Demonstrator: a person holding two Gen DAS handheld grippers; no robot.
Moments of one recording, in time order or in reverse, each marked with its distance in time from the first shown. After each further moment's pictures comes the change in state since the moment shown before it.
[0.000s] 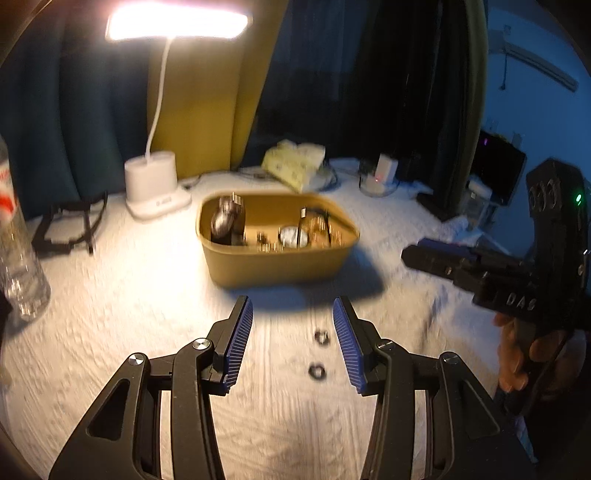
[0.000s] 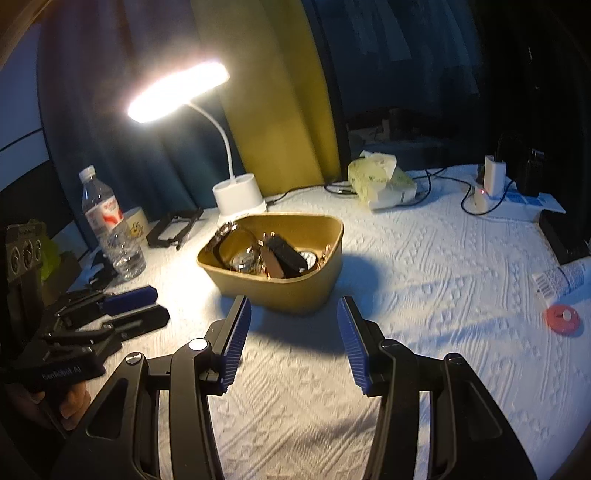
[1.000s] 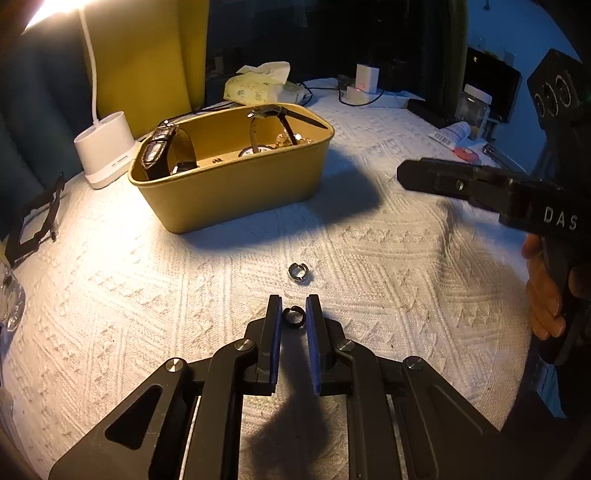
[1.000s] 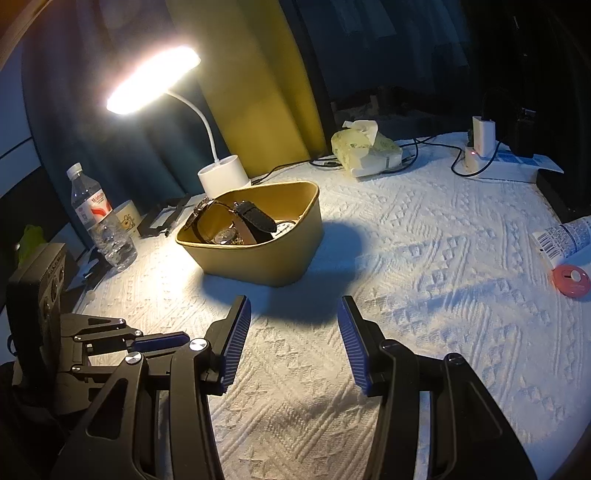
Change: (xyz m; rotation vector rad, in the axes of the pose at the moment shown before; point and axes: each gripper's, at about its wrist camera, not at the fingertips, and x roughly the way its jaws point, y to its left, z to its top) left arm 0.048 -0.027 -0.016 0.174 0.236 0.016; right arm 0.010 -0.020 -0.012 0.063 0.055 0.009
